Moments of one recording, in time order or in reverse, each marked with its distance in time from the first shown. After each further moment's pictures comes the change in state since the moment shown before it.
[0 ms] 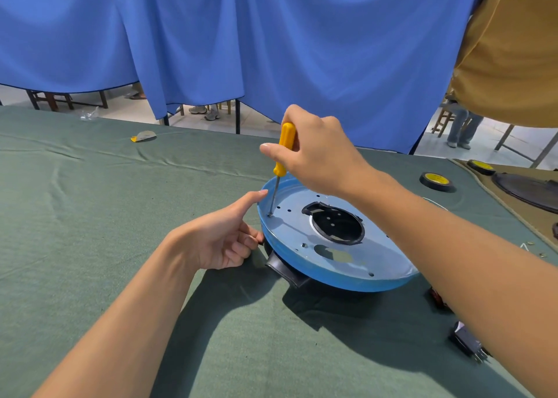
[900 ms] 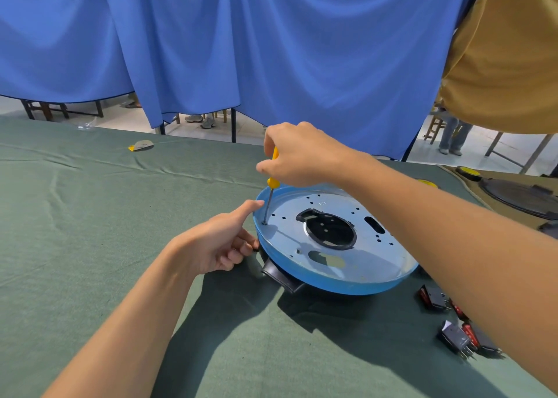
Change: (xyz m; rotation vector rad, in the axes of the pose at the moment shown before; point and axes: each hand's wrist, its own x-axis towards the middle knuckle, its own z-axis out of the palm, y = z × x) left_hand -0.006 0.002 0.009 0.161 0.192 0.077; right_hand 0.018 -0.017 -0.013 -0.273 -0.340 0.111
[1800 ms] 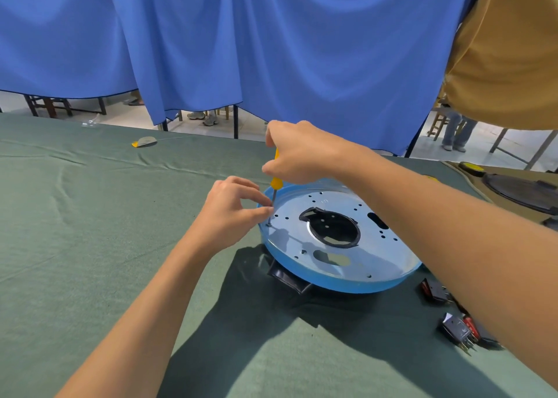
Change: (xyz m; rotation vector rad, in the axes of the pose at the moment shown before) left_hand -0.017 0.008 0.009 0.516 0.489 0.775; right_hand -0.006 -0.006 -0.003 0.005 -0.078 0.026
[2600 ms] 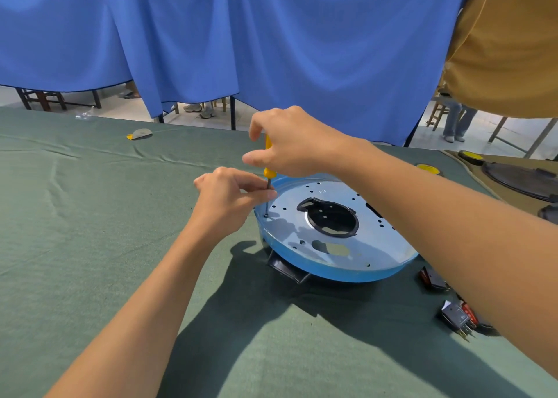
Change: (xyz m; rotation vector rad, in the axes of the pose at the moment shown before) left_hand 0.002 0.006 0.004 -0.061 0.124 0.065; right_hand 0.000 -0.001 0.006 -0.005 0.126 -0.184
